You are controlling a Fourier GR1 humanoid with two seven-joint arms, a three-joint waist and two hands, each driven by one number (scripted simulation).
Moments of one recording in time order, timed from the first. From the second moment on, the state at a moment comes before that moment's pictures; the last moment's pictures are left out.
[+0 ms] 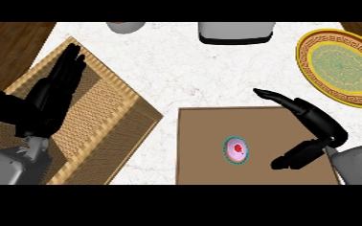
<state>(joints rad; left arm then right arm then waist) -0.22 0.48 -0.20 -1.69 0.41 0.29 0.21 -0.23 -0.61 0.35 -1.39 -0.10 0.27 -0.54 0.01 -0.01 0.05</state>
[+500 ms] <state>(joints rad) -0.21 0.50 -0.21 -1.70 0.41 0.31 0.20 -0.27 -0.68 0.43 -1.39 0.05 0.31 -0.51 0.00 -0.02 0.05</state>
